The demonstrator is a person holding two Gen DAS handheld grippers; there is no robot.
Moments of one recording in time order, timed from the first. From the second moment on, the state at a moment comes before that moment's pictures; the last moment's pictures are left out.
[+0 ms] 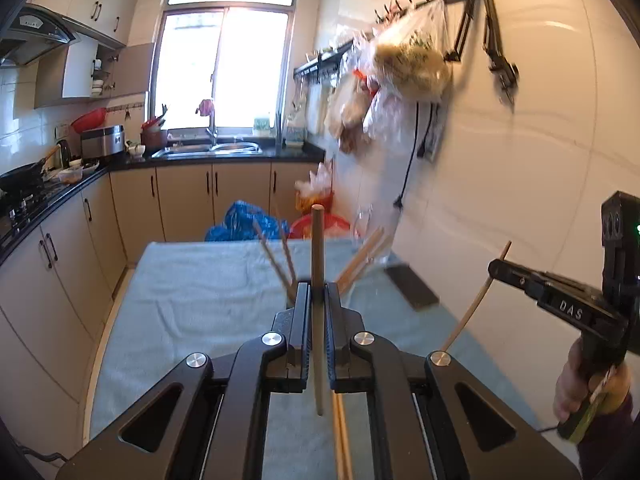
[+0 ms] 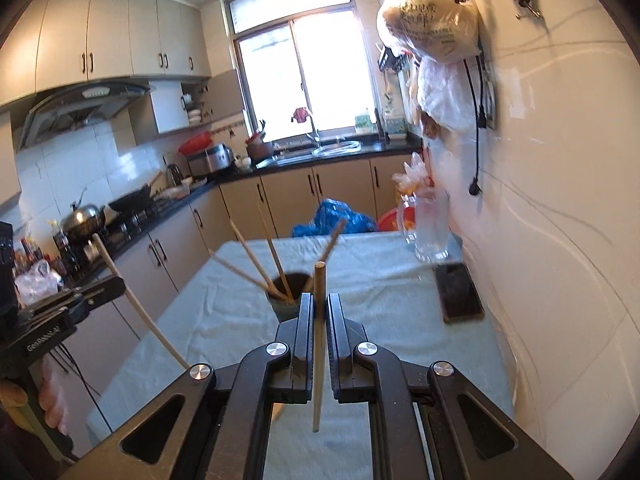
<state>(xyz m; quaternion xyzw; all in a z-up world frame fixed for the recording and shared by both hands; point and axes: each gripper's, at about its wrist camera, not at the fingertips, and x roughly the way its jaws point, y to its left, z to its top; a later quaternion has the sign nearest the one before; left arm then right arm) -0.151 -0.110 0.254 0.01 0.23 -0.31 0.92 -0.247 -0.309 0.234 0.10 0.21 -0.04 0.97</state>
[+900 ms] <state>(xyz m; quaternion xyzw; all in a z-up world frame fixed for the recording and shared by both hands) -0.004 -0.200 0.237 -0.02 0.25 -0.27 0.93 -0.035 -0.327 0.239 0.13 0.21 -0.08 0.97</state>
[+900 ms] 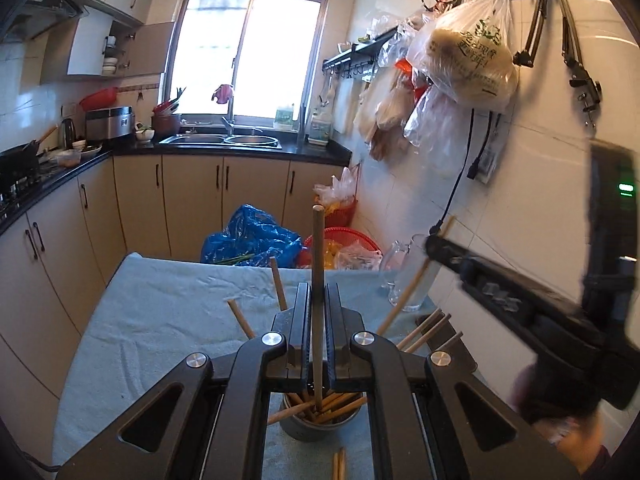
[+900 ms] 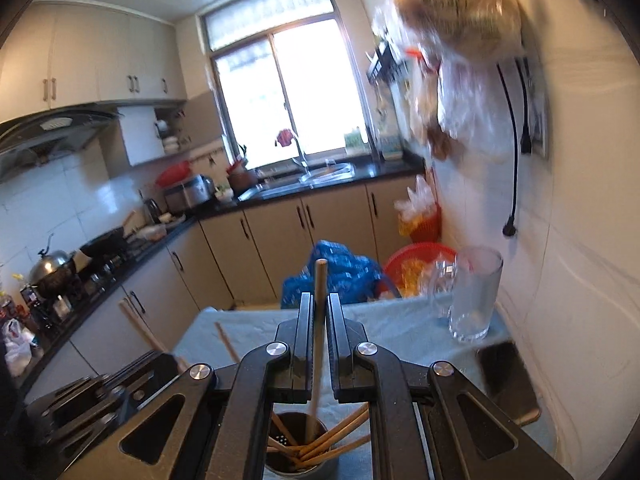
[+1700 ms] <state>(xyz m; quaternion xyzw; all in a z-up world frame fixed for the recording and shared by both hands) -0.108 -0.121 0.282 -0.02 0.17 -0.28 0.94 -0.085 -0.326 0.249 0.14 0.22 -0.06 0.96</state>
